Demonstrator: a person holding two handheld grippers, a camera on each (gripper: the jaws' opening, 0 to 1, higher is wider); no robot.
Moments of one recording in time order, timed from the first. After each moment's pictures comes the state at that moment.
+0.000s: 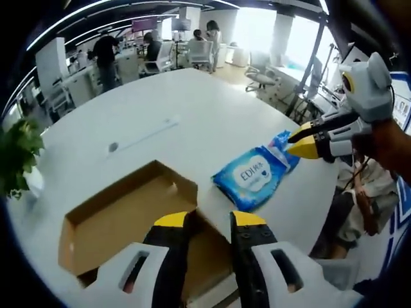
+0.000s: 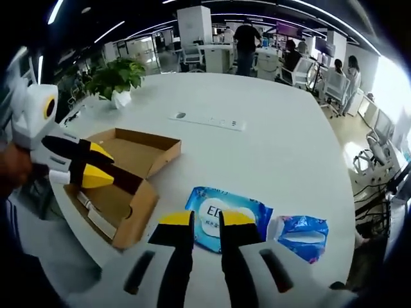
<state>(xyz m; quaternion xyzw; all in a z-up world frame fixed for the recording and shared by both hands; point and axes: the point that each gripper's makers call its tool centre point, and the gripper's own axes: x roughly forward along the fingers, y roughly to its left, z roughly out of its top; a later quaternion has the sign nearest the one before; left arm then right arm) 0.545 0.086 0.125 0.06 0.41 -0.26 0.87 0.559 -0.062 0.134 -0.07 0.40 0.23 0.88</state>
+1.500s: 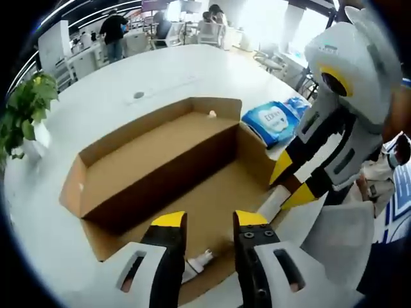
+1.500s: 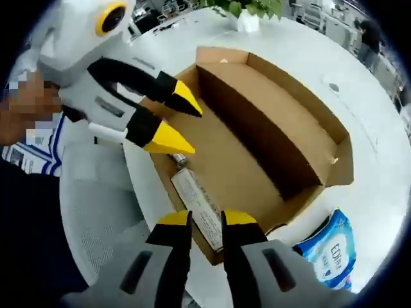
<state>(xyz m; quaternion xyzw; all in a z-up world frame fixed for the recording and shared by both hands) 0.476 0.193 0.065 0.05 0.48 -0.26 0.84 0.447 0.115 0.046 -0.27 0.53 0.53 0.60</state>
